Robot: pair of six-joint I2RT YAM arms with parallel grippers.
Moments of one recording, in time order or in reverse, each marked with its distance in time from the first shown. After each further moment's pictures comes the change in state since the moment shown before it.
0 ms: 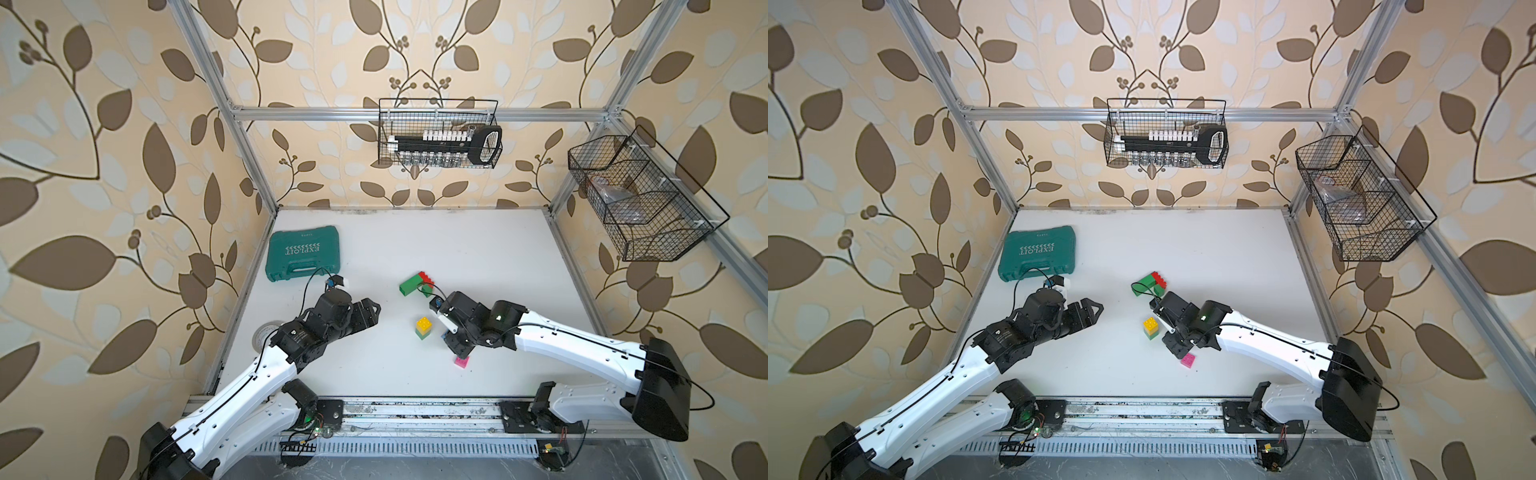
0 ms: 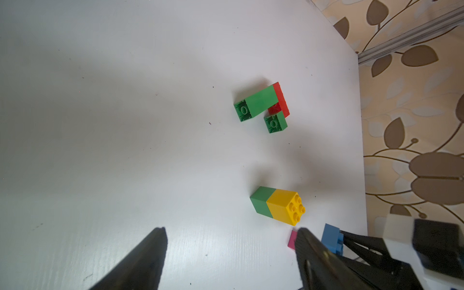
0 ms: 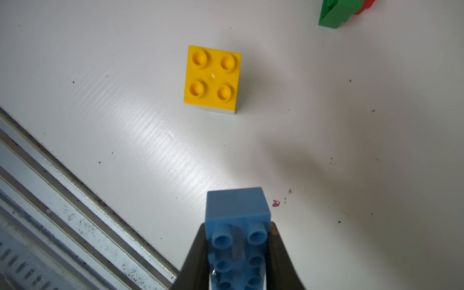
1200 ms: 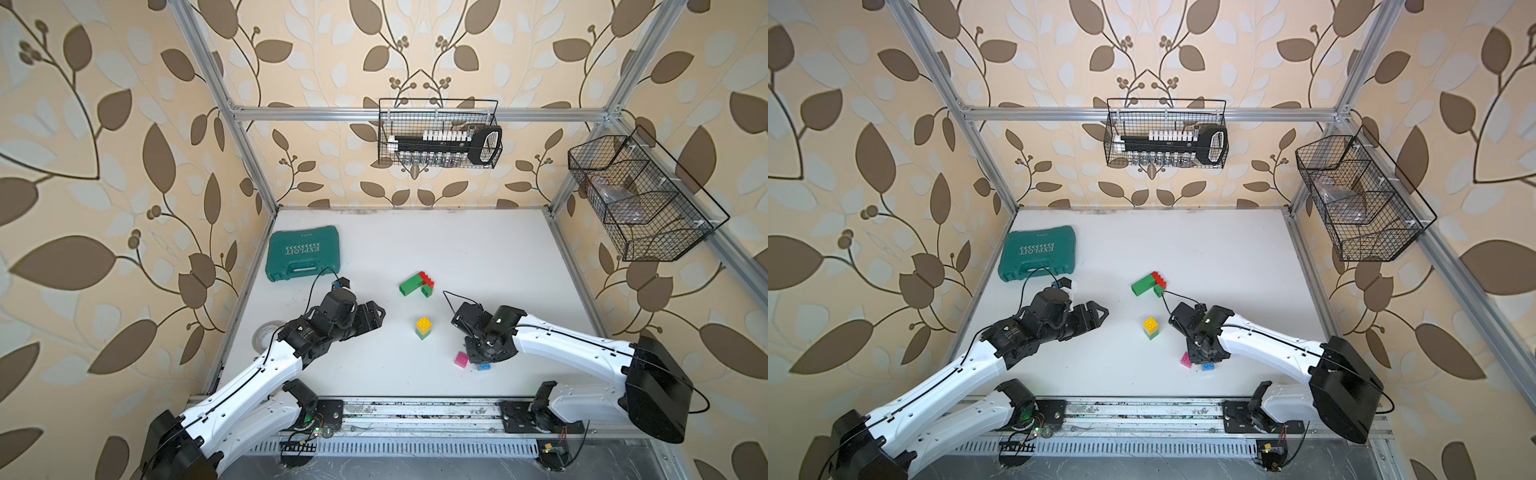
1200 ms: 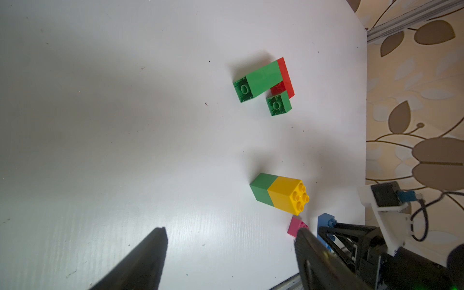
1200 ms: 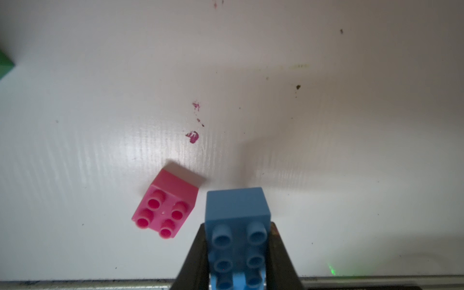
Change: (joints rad) left arm 0.000 0.058 -0.014 0.019 0.076 -0.006; right arm -0.086 -0.001 -0.155 -0.153 0.066 0.614
